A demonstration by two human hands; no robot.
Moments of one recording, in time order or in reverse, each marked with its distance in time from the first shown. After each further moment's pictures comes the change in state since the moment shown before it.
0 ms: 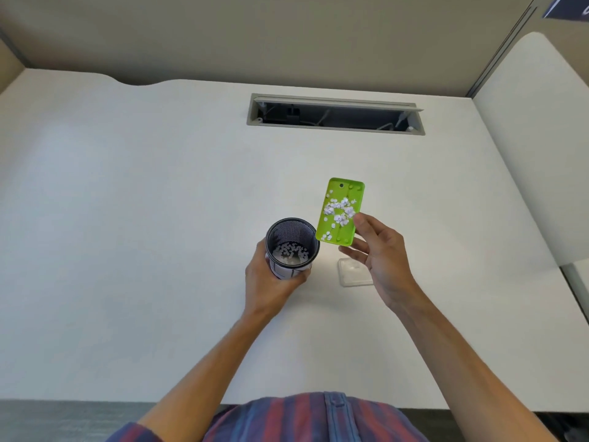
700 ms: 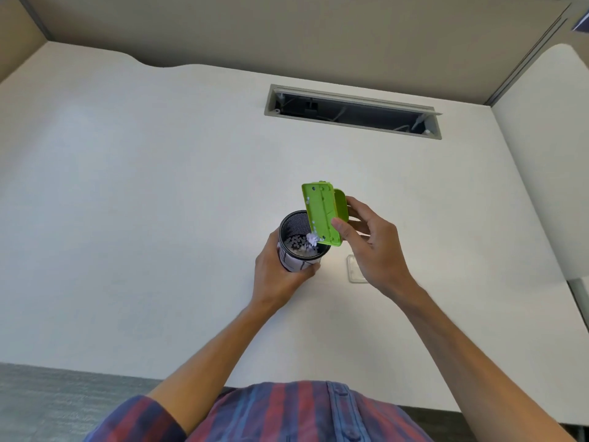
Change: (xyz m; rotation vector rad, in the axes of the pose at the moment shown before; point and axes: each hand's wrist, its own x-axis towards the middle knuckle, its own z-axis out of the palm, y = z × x) left_hand -0.003 -0.006 -0.003 -0.066 -0.018 0.001; right_hand 0.001 0.001 0.024 -0.585 -0.169 -0.367
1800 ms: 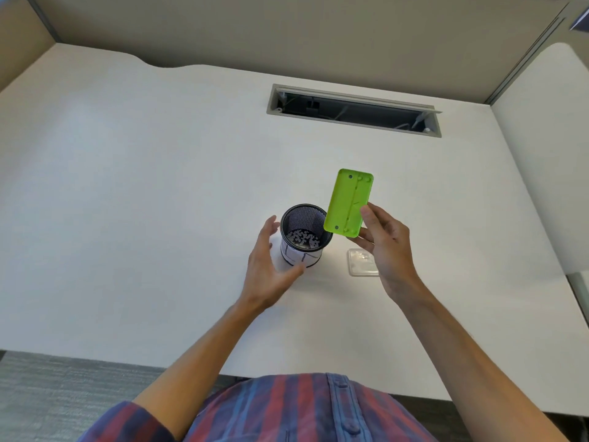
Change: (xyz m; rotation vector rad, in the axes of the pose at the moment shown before) left_hand -0.014 0.011 -0.026 0.108 -0.089 0.027; right_hand -0.011 0.008 -0.006 0.466 0.155 0.271
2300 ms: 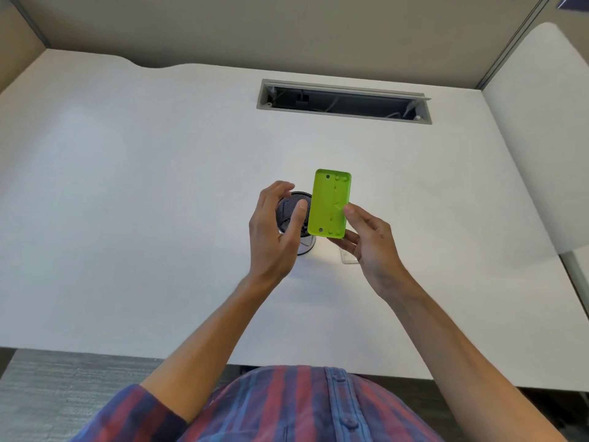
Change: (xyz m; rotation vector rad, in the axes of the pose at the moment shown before) left_hand 0.013 0.068 0.017 -0.022 0.253 0.288; right_hand -0.021 -0.001 0.001 0.099 -0.069 0.130
